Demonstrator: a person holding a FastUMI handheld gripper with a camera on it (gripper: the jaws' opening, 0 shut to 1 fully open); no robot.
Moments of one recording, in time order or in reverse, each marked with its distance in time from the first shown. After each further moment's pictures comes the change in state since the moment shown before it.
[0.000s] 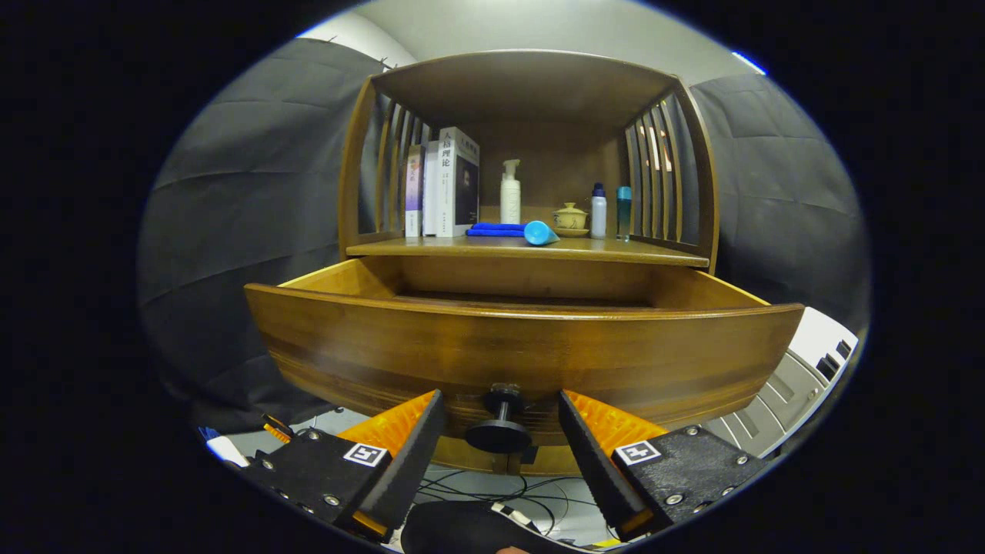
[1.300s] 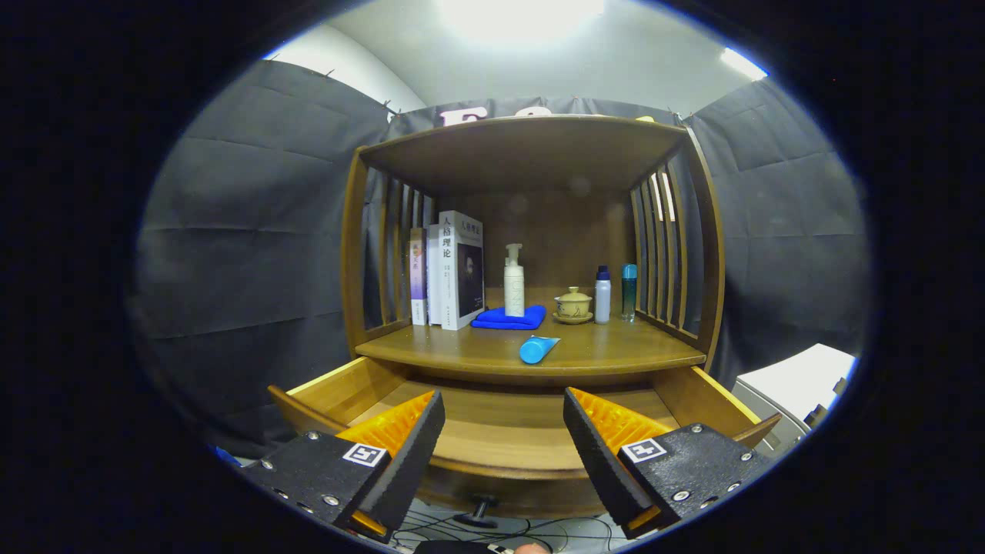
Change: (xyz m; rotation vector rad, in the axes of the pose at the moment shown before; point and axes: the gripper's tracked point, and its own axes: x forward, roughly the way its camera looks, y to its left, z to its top) arm -0.026 -0.003 0.117 0.004 -0.213 0.115
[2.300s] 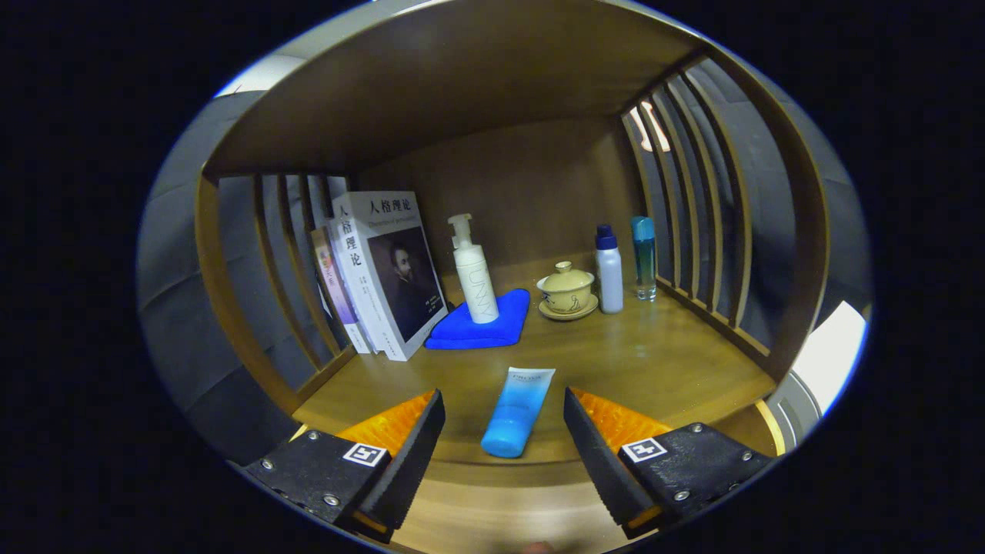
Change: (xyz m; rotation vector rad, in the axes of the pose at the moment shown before) arm 0.173 -0.061 0.028 0.185 0.208 -0.065
